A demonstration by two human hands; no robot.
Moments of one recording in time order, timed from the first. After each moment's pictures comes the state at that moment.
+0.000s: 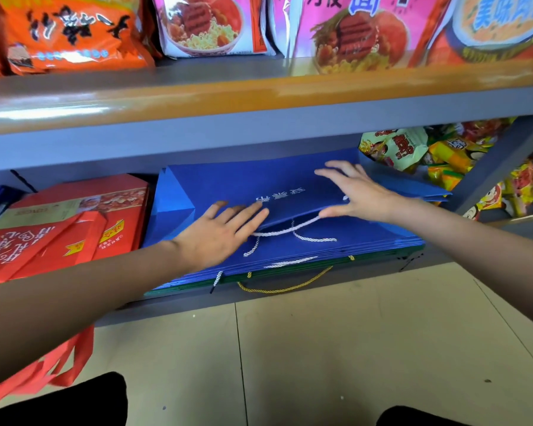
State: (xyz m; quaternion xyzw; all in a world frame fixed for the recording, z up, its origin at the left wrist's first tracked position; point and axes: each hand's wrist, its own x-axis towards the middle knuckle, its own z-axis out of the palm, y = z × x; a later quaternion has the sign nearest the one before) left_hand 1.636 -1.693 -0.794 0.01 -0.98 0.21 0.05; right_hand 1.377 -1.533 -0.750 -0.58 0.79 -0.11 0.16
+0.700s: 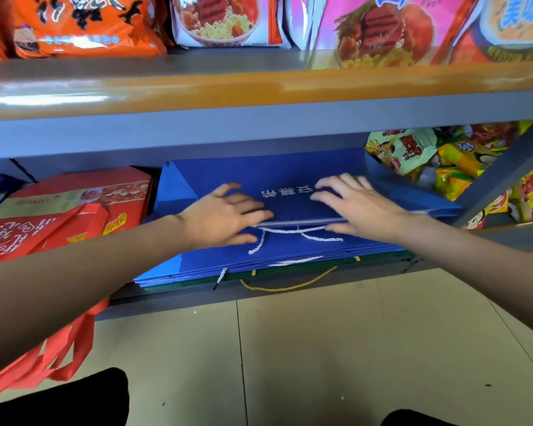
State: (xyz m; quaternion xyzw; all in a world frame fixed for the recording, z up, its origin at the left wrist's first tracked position) left_hand 1.622 -1.716 -0.777 -0.04 -0.98 0.17 0.00; right_hand 1.404 -1.527 -0.754 -0.71 0.70 0.05 -0.05
